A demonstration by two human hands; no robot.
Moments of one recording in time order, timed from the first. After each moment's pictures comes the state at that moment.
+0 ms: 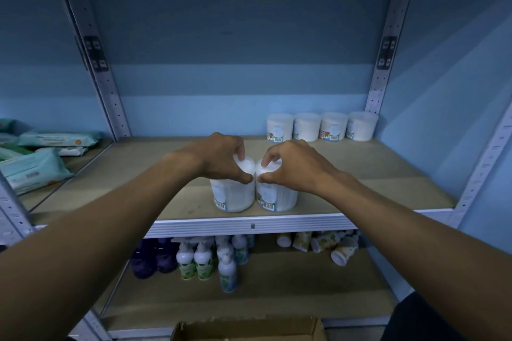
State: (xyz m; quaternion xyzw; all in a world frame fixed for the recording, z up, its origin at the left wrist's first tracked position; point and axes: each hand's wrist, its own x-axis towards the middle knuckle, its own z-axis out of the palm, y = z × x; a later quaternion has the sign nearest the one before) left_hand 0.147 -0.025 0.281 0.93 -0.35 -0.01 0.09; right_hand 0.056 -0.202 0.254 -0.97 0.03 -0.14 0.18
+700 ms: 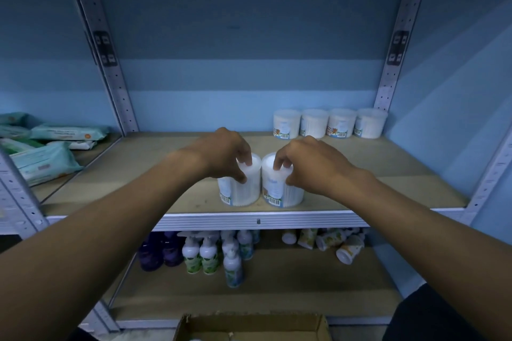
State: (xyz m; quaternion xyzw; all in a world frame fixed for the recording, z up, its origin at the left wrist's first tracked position) left_hand 0.140 -0.016 0.280 0.92 -0.38 0.02 0.08; right_hand 0.037 -0.200 0.263 -0.99 0.01 -0.12 0.05
